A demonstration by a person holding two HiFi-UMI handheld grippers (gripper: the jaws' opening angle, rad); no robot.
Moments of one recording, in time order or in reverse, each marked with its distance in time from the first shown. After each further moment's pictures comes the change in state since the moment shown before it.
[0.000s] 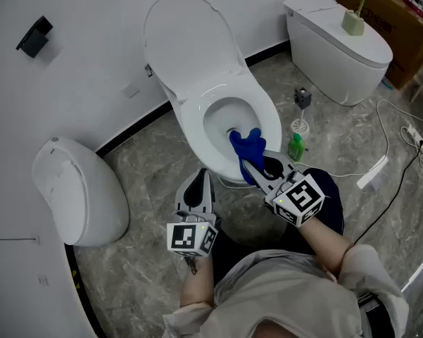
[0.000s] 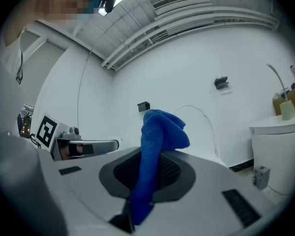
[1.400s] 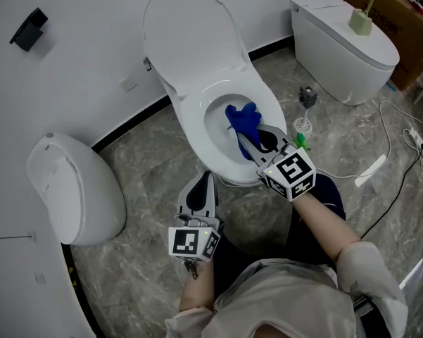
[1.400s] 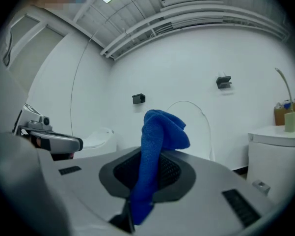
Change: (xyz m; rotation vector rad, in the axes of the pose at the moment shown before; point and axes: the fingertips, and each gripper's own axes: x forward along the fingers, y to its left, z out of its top) left arm 0.006 0.005 -0.015 -0.015 0.024 -0.010; right arm 0.064 -0.053 -0.006 -0.087 0.071 -0.049
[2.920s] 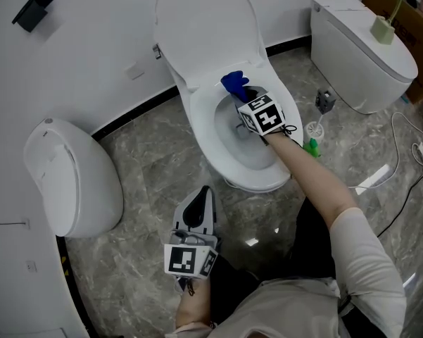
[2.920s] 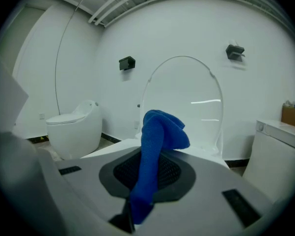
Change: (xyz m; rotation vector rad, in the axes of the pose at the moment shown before) left arm -0.025 0.026 -0.023 -0.010 0.051 0.081; right arm 0.176 -0.097 -0.090 -0.046 0.307 -0.051
